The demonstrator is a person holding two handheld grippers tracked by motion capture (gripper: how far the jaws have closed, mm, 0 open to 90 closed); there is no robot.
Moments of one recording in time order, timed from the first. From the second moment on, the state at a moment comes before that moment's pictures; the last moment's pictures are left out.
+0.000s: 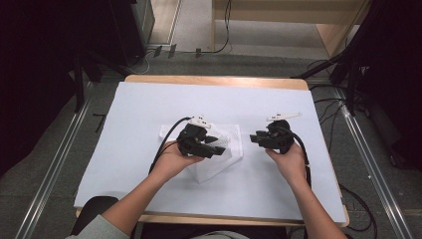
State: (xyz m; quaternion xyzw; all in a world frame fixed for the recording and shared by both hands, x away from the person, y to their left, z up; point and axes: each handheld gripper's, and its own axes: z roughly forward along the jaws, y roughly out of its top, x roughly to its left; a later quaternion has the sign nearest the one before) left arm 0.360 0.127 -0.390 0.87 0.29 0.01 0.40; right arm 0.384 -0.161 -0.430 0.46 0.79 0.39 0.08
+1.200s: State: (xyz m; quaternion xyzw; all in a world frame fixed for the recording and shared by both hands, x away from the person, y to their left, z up) left arm 0.397 0.242 -0.394 0.82 0.41 0.05 0.39; right arm 0.397 -0.108 -0.377 0.38 0.82 0.43 0.05
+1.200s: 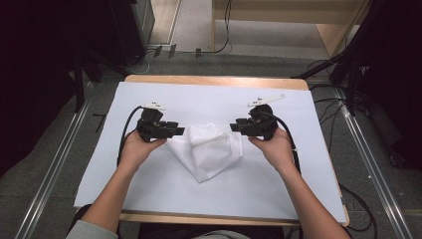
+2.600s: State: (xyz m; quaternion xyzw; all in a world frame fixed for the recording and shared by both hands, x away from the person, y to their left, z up) left arm 0.448 0.291 -0.453 0.78 0.52 0.05 0.35; right arm 0.396 -0.093 -0.452 0.40 0.84 0.36 0.03
